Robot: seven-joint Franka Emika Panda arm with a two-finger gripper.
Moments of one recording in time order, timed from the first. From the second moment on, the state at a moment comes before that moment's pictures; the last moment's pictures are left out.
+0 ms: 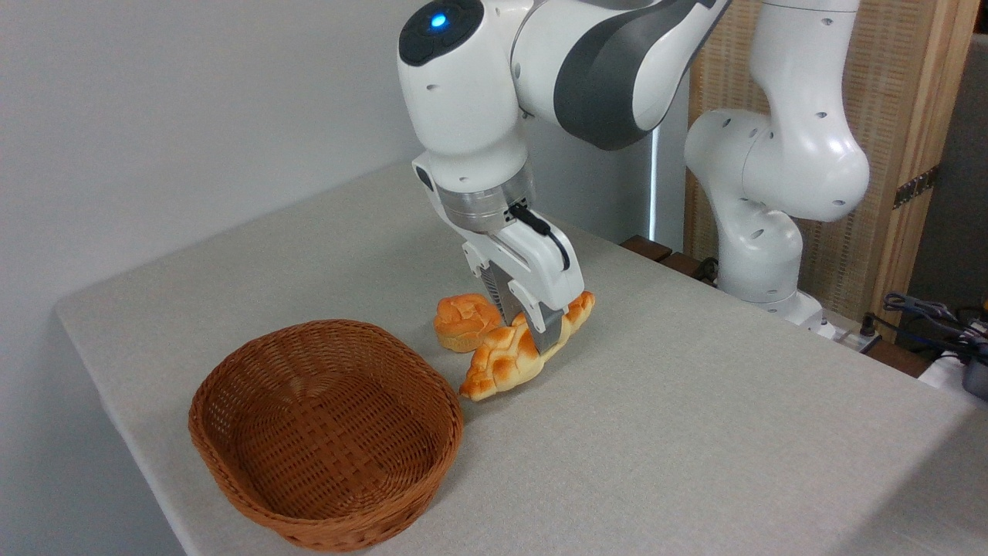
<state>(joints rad) -0.07 -0.21 0.10 -2.18 -0.11 1.74 0.91</state>
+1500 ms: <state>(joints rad) -0.12 -0.20 0.10 -2.06 -0.07 1.74 0.90</state>
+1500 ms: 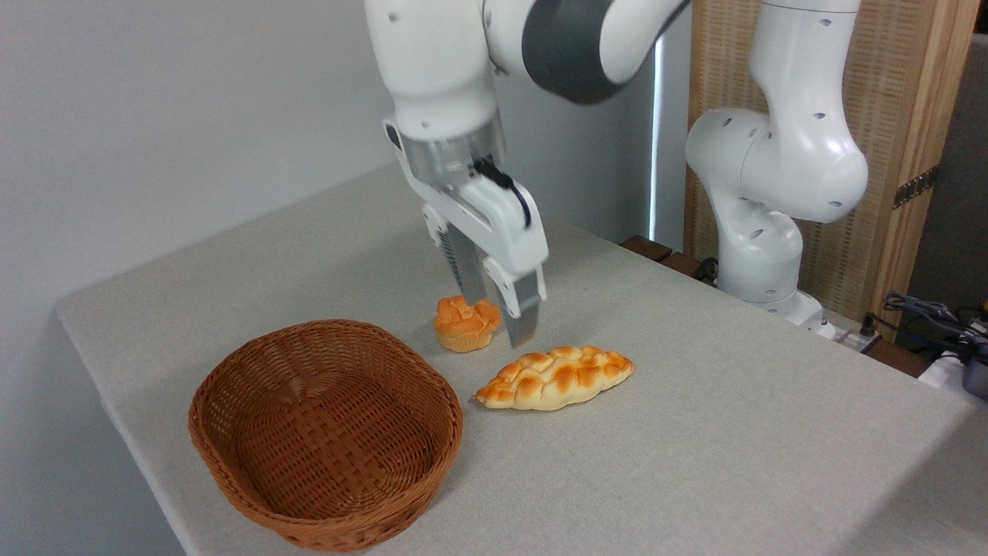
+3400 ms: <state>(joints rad) -0.10 0.03 0.00 -1.56 -0.01 1.58 0.64</state>
